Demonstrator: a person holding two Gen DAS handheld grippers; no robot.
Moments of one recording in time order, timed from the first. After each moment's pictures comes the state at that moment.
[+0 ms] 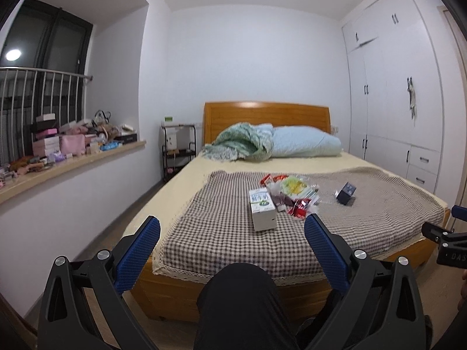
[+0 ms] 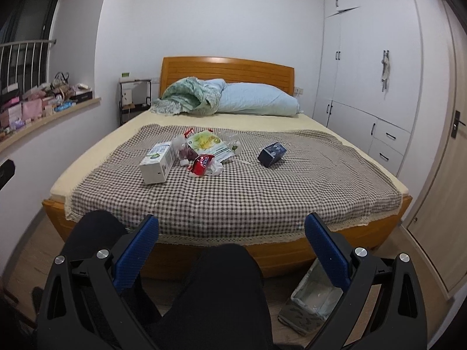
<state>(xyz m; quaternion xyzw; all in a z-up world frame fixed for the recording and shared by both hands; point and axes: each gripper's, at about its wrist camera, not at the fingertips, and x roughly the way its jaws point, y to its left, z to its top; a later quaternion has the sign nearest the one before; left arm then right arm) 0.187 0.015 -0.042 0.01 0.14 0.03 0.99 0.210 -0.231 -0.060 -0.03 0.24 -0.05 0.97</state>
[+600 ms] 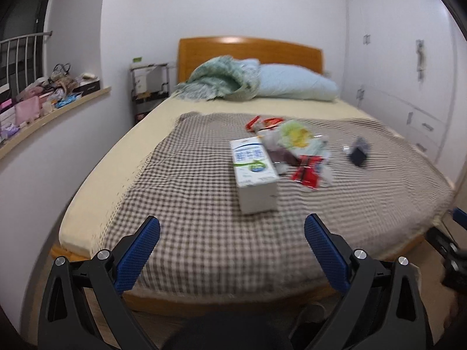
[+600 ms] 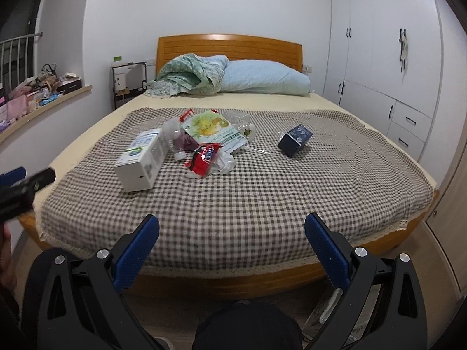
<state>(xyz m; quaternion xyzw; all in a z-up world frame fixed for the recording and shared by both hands) 0.441 0.009 -0.112 0.00 0.29 -0.02 0.96 0.372 -0.235 -0.117 -0.01 0.29 -0.05 0.96</state>
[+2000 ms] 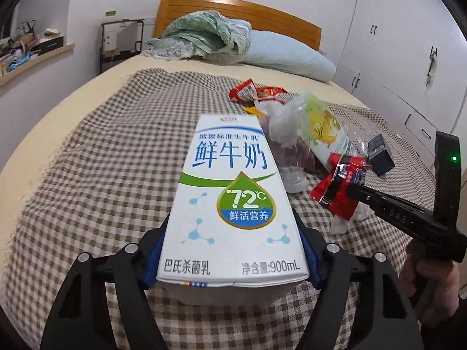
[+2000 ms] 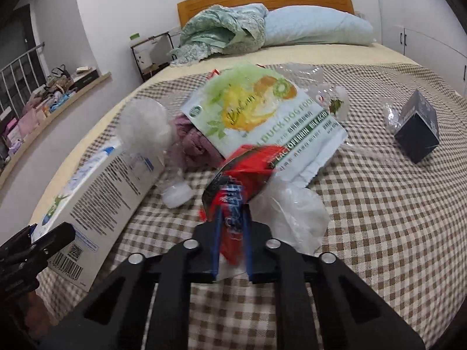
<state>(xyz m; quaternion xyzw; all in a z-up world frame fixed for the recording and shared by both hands) 0.650 -0.010 -0.212 -0.06 0.36 -0.09 0.93 0.662 -0.240 -0.205 0.08 0.38 0.10 0.92</state>
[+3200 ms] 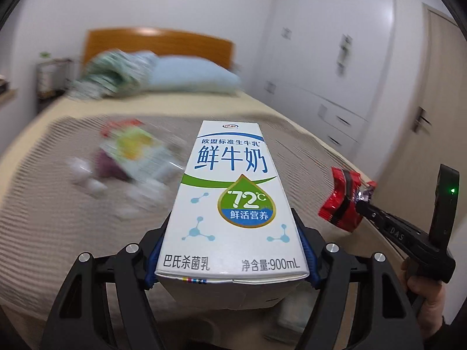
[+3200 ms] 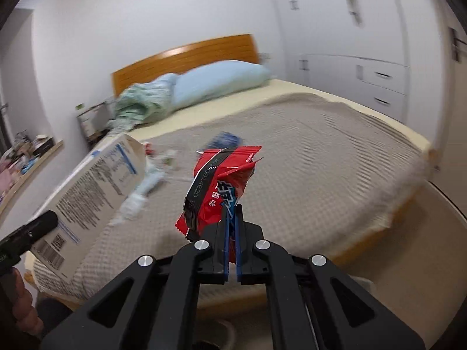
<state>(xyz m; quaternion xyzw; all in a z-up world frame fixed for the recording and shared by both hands) 0.449 -0.257 -0.096 -0.04 0.31 -0.27 0.91 0.371 -0.501 -0.091 0.13 0.28 -0.10 0.95</state>
